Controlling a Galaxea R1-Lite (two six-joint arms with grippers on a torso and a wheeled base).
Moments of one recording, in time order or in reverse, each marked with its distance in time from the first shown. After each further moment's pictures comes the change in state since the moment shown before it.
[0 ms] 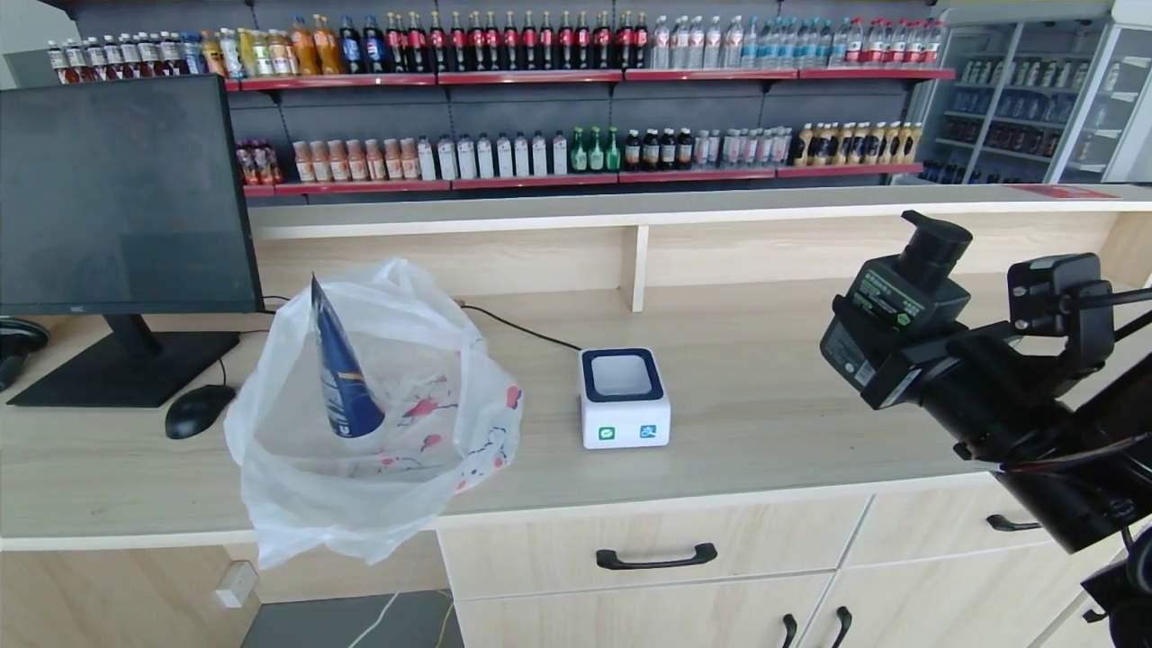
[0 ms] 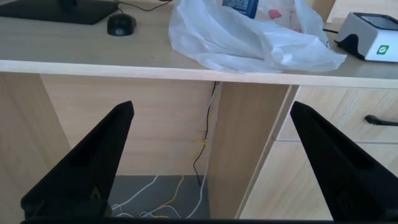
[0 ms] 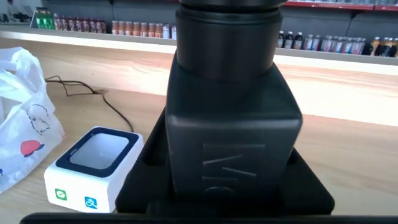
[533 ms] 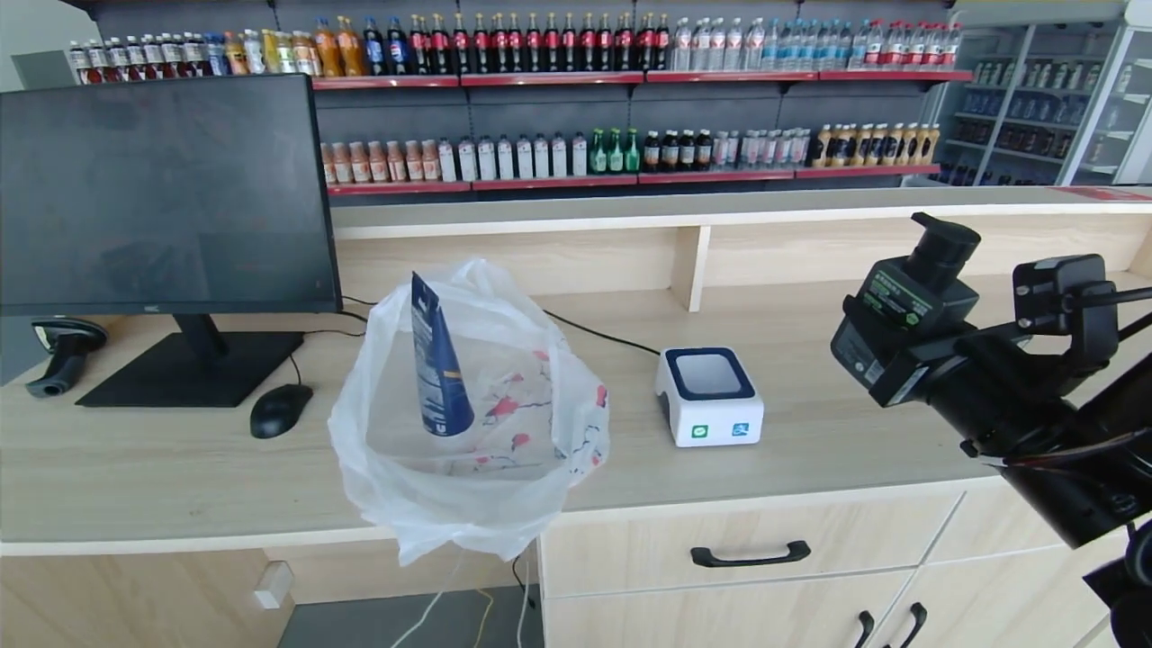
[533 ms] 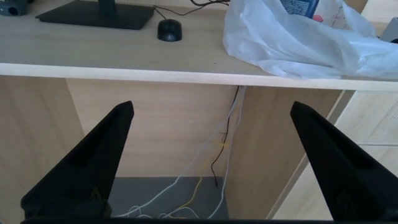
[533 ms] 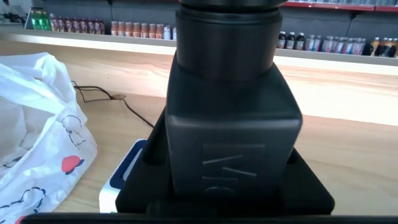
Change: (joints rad) left arm 0.000 0.000 0.000 -0.001 -0.001 0.000; right arm -0.034 0.006 0.000 0.000 0.000 -0.002
